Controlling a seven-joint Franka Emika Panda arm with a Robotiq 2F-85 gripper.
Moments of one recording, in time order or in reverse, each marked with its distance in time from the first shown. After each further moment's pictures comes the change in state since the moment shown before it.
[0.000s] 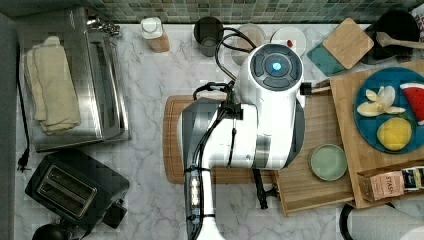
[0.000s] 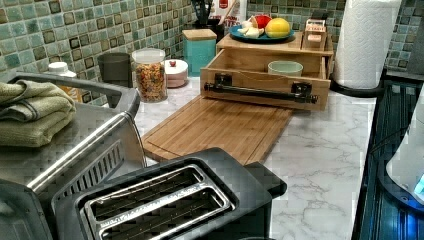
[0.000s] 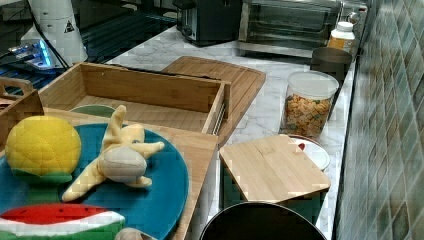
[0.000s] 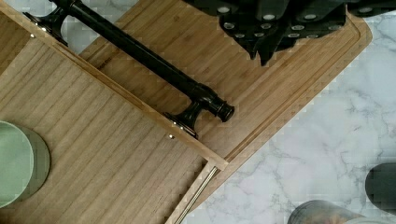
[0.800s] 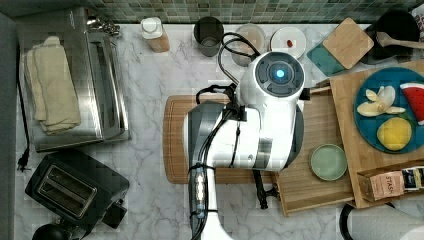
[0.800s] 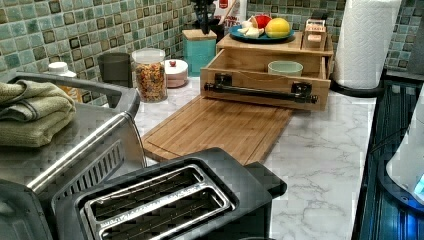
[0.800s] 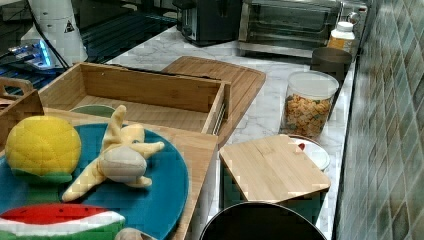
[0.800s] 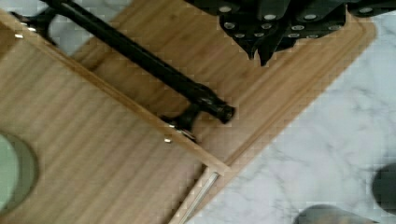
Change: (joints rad) arm 0.001 -0.002 -0.010 -0.073 0.037 0.087 -0.001
